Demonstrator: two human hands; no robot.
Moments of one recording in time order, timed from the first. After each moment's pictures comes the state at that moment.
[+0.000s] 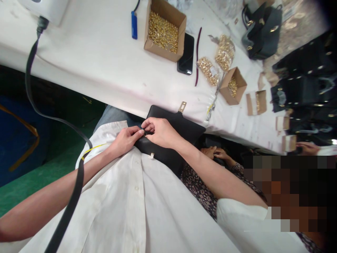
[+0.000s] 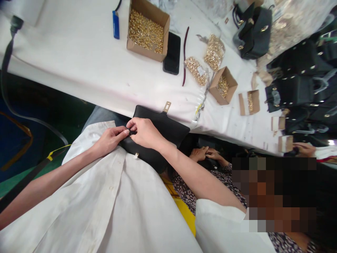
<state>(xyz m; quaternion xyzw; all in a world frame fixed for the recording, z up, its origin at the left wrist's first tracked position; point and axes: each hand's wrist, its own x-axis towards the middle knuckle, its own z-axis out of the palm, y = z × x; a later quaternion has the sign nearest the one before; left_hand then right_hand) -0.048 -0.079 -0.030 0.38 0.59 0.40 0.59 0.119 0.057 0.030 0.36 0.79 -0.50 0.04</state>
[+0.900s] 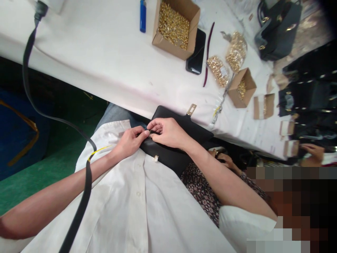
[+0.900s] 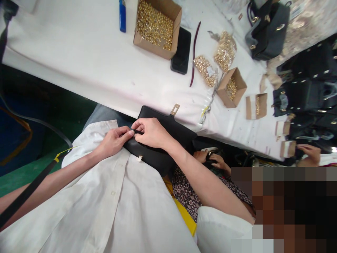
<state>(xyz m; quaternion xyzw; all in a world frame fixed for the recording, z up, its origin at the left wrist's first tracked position) -0.038 -0.074 -0.029 0.36 0.61 0.42 0.57 0.119 0.073 0.034 0.38 0.76 -0.52 0.07</state>
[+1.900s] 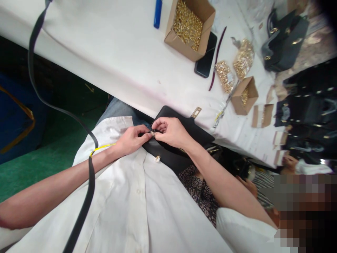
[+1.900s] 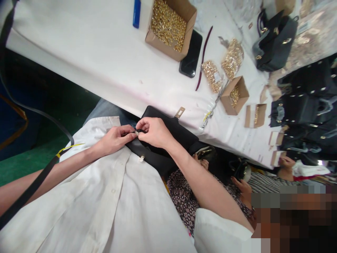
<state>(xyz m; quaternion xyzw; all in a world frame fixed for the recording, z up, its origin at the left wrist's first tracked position) -0.044 -0.081 -0.035 0.38 0.57 0.43 0.59 0.119 0.073 0.027 0.39 0.75 -0.53 0.08</state>
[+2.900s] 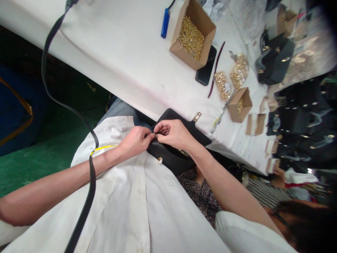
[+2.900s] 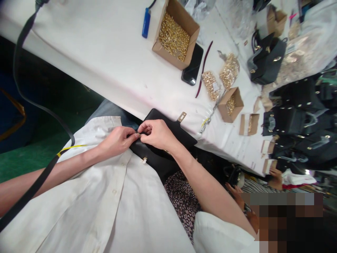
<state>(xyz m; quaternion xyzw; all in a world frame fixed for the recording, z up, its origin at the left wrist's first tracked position) -0.037 -0.072 -0.006 0.41 0.64 0.39 0.52 0.113 0.077 0.044 0.37 0.76 -0.52 0.11</state>
